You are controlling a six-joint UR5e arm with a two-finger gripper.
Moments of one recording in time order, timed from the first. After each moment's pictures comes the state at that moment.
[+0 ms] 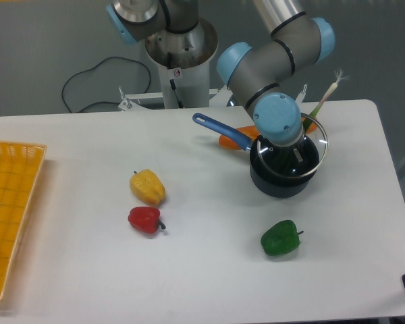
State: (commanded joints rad) arm 2.63 -1.90 -1.69 -1.30 2.02 1.73
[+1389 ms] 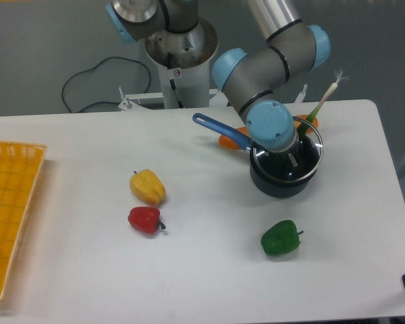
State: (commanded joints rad) arm 2.60 -1.92 -1.69 -1.29 2.02 1.69
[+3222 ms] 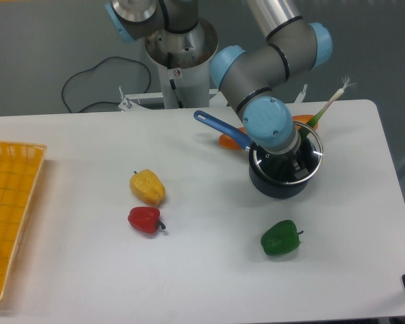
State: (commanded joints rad) arm 2.59 -1.89 -1.59 -1.30 1.89 1.64
